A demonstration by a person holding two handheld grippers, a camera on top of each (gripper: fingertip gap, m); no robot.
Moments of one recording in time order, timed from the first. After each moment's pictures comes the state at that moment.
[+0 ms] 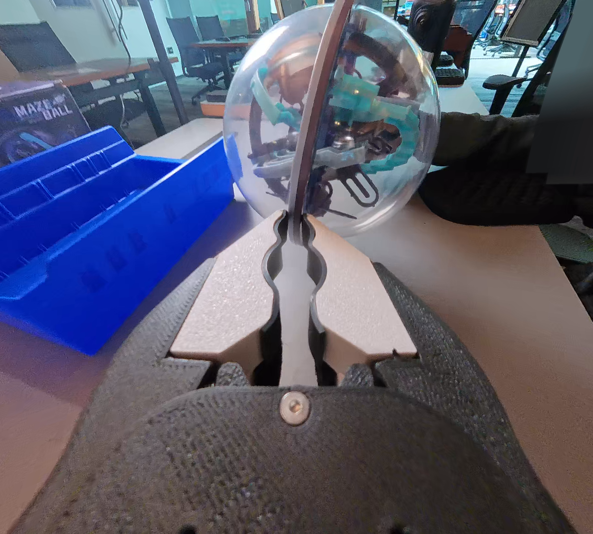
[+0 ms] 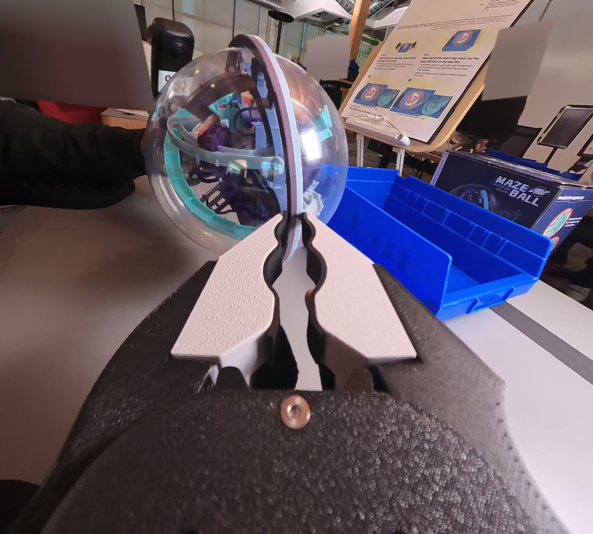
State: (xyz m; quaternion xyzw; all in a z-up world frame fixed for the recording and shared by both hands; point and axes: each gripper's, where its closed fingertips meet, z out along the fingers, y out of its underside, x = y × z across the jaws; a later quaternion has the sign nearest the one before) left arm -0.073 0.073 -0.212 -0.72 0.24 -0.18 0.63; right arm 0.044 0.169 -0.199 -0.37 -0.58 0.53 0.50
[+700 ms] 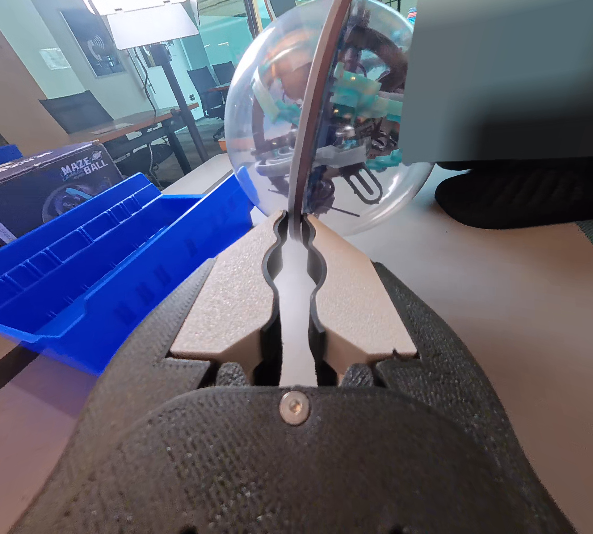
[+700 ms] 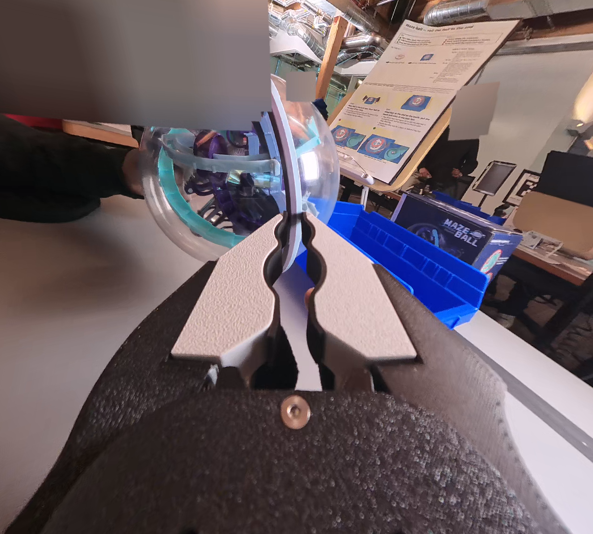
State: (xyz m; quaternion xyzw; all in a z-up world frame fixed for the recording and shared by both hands) left arm -0.072 0.078 -0.197 -0.68 0.27 -0.13 0.67; right arm 0.051 0.168 -0.172 -0.34 -0.55 0.50 0.58
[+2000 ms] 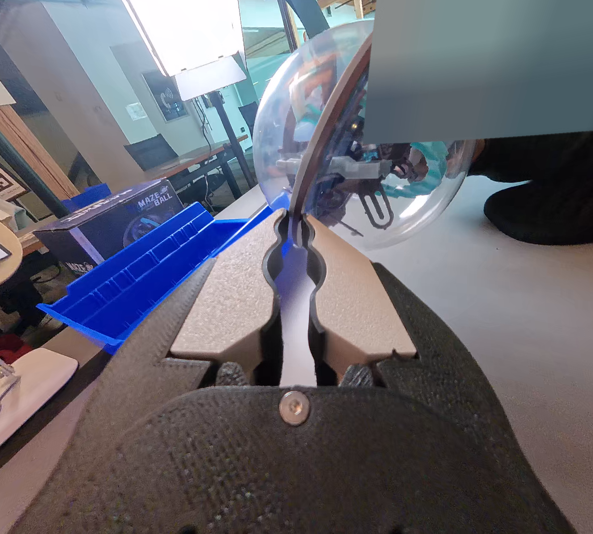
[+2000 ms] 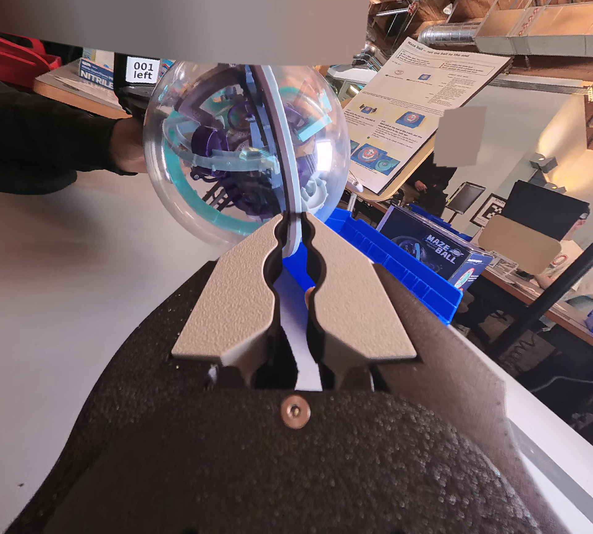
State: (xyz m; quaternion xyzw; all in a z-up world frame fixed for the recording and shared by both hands) left arm -0.085 0.078 -0.173 -0.64 0.26 -0.06 0.72; right arm 0.048 0.158 -0.172 -0.31 -0.57 0.45 0.62
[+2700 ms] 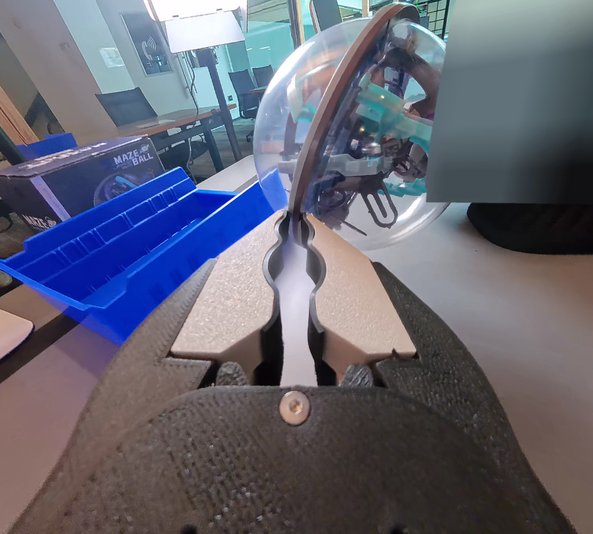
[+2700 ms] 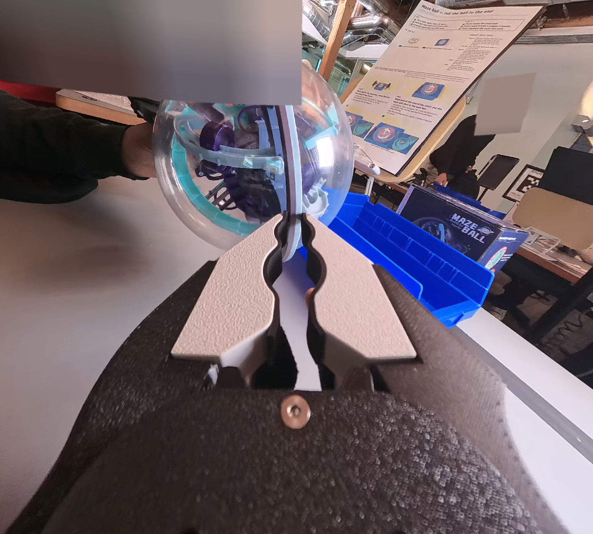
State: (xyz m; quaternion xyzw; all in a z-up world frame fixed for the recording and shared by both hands) left arm -0.091 0.082 -0.188 -0.68 0.21 -0.11 0.69; right arm 0.044 0.159 -0.182 -0.34 -0.57 0.48 0.58
